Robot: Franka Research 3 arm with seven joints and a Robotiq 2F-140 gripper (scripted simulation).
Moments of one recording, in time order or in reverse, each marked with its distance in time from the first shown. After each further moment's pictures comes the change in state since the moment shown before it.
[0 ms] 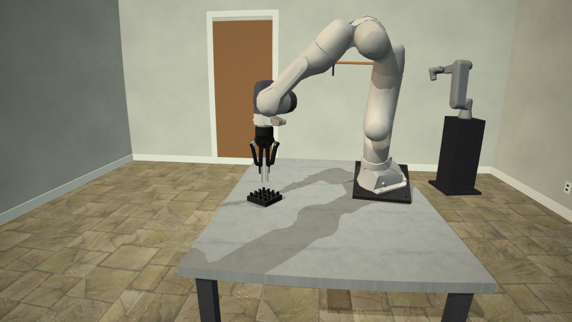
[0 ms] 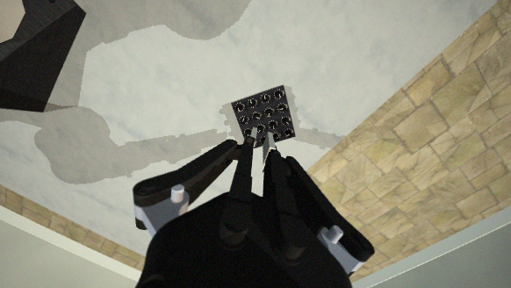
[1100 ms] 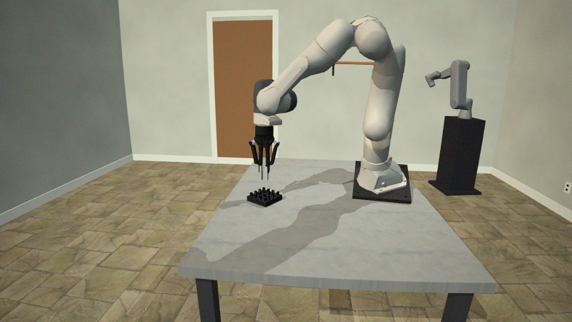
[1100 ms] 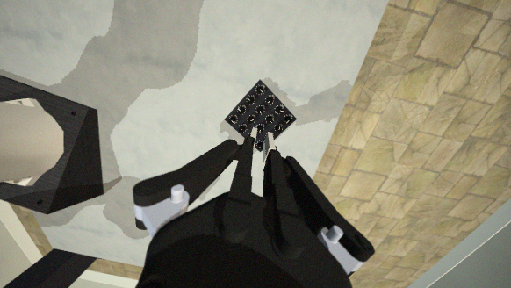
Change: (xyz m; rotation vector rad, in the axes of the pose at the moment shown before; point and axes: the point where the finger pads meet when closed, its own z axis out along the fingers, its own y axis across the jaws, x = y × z) arm 0.000 0.000 -0.003 0.000 -0.001 0.485
